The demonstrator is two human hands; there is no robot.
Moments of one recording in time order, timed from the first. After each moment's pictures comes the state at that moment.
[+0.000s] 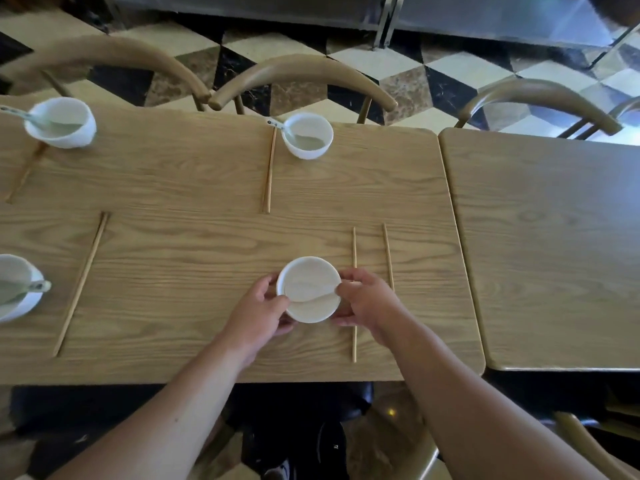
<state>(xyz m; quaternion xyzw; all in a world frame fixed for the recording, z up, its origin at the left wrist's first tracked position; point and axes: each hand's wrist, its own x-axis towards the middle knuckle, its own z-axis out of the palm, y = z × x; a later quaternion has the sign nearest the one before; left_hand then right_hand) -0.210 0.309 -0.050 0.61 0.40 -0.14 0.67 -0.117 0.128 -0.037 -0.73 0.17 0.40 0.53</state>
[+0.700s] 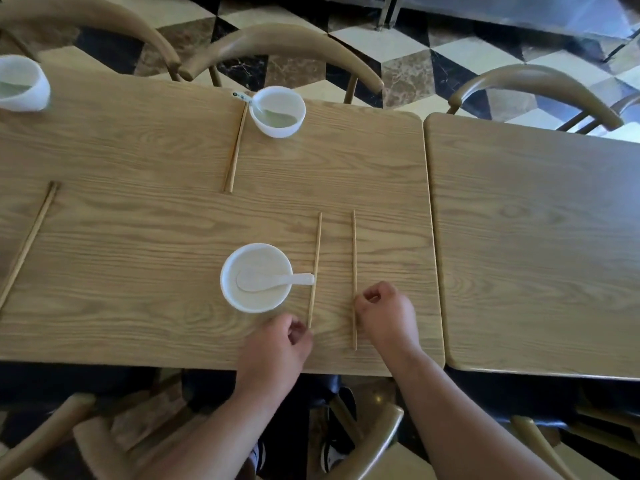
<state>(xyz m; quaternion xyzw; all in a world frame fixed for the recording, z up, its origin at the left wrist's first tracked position) -0.237 0.177 -0.063 0.83 0.32 -0.14 0.43 -0.118 0.020 -0.054 -0.90 0.13 0.25 0.33</state>
